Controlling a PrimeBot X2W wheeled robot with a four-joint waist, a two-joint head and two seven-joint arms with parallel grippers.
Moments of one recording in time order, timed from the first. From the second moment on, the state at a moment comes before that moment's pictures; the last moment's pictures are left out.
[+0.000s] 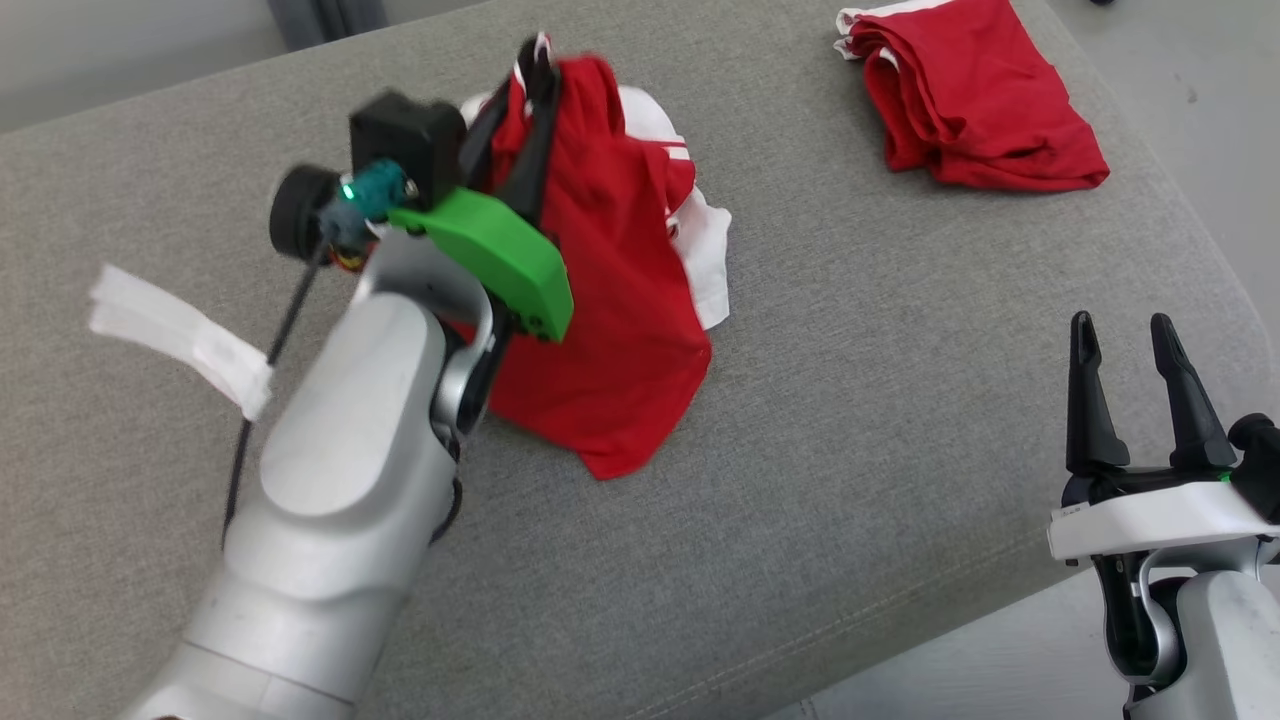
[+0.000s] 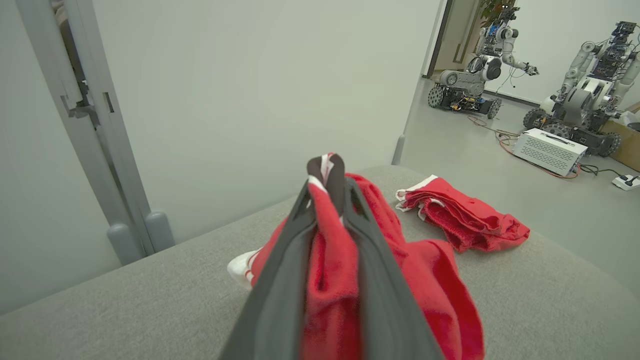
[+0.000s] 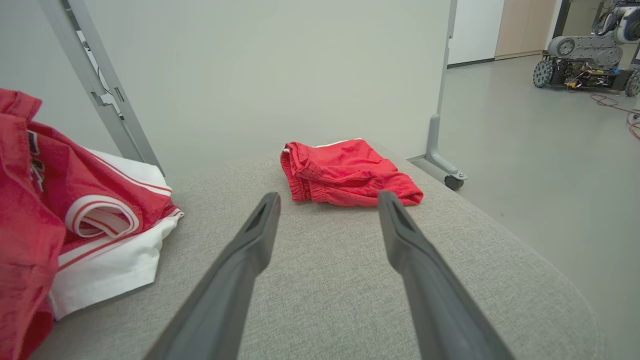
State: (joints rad) left arm -0.84 0.07 -0.47 0.52 -0.43 -0.06 -0.06; right arm -0.15 -0.11 -0.10 0.12 0.28 0.13 -0.26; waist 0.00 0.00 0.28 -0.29
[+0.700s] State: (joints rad) left arm -0.65 0.11 -0.50 0.48 -0.45 0.01 -0.24; right arm -0.11 -0.12 -0.09 0.12 0.27 0.13 -0.26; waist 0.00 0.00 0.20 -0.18
